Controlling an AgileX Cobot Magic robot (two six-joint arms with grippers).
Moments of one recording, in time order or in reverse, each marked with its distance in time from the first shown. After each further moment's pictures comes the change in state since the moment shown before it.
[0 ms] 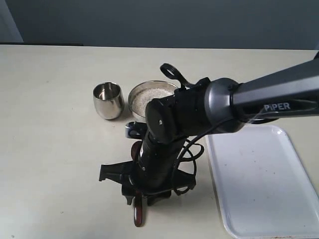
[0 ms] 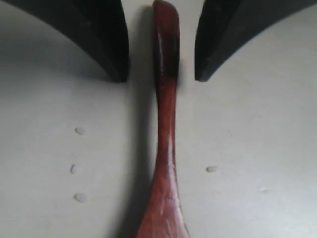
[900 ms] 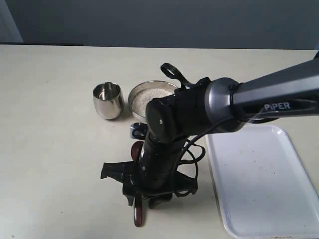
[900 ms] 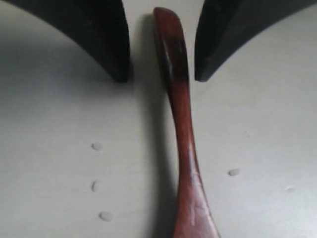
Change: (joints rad) left arm 0.000 0.000 0.000 0.000 0.000 0.000; right arm 0.000 0.002 0.000 0.000 0.041 0.093
